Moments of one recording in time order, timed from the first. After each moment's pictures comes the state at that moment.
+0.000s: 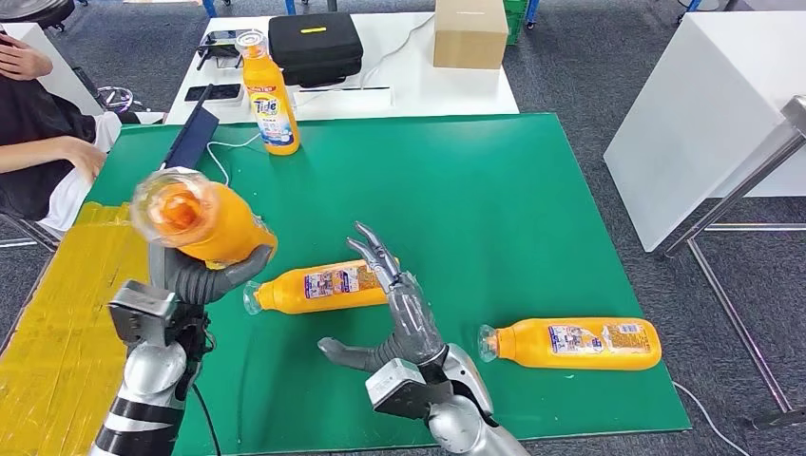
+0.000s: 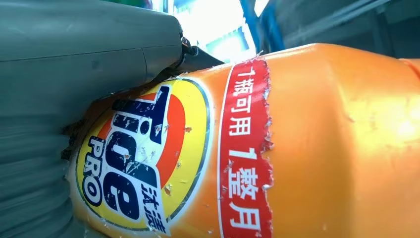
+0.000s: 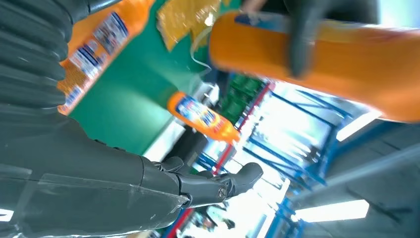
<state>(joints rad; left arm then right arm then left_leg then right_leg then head) -0.22 0.02 -0.21 -1.64 -0.48 0.33 -0.41 -0.13 0.13 0.65 -1.48 0.34 -0.23 -0.50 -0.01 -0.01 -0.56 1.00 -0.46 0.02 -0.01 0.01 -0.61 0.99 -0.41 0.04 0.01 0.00</state>
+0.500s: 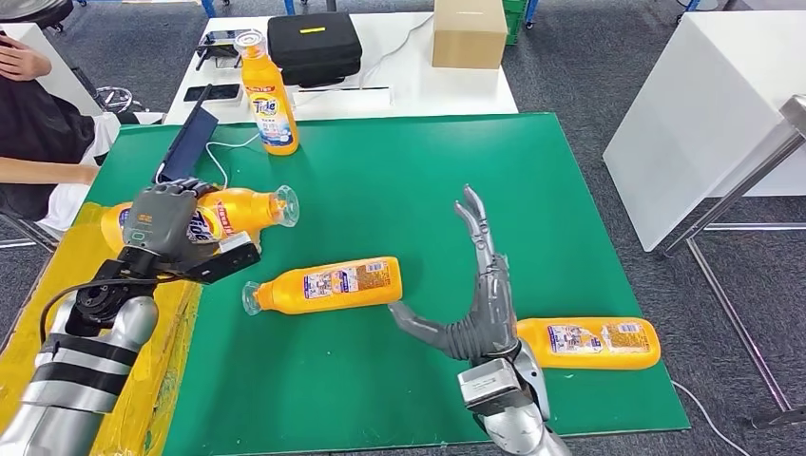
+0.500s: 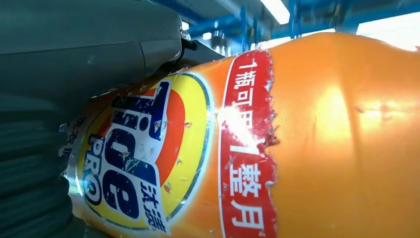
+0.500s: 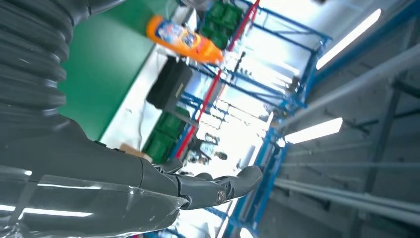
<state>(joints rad) -0.45 0.26 -0.24 -1.32 -1.33 0.21 -0.03 -0.06 0.07 0.50 -1.74 0.30 -0.28 -0.52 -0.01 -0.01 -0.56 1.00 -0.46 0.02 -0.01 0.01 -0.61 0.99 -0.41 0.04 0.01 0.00</state>
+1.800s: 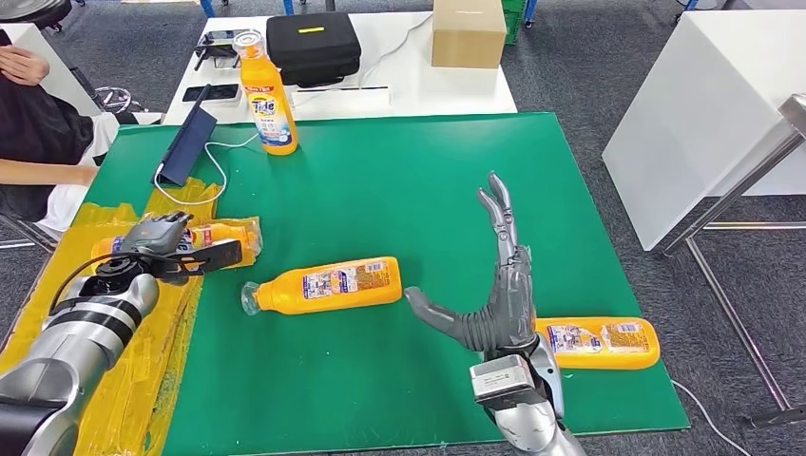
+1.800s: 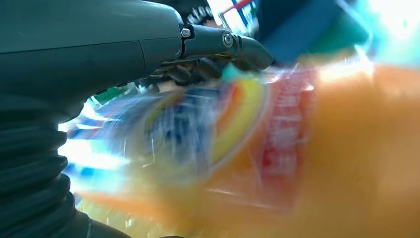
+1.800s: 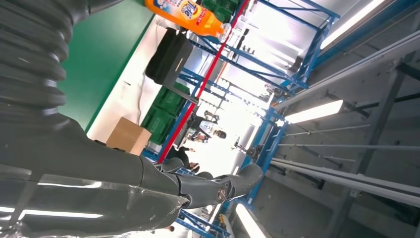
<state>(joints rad) -0.76 0.24 -0.29 -0.55 -1.42 0.06 0.17 -0.07 0.06 0.46 -1.79 0.35 -0.32 -0.48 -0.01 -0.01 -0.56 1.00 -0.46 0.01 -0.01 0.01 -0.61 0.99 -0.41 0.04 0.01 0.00</state>
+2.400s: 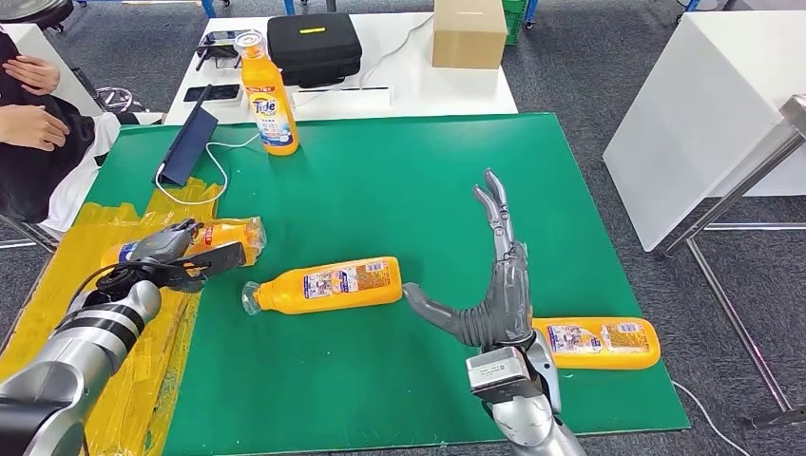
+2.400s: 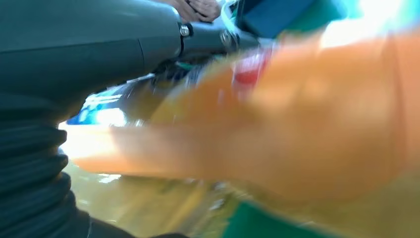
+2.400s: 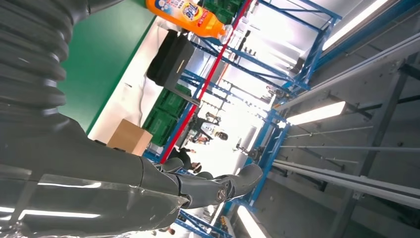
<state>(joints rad) -0.74 0.21 -0.22 -0.50 -1.25 0.19 0.01 -0.08 0.06 0.46 -1.76 0.35 -0.31 -0.48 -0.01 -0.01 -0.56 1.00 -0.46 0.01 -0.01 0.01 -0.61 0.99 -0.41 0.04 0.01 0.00</state>
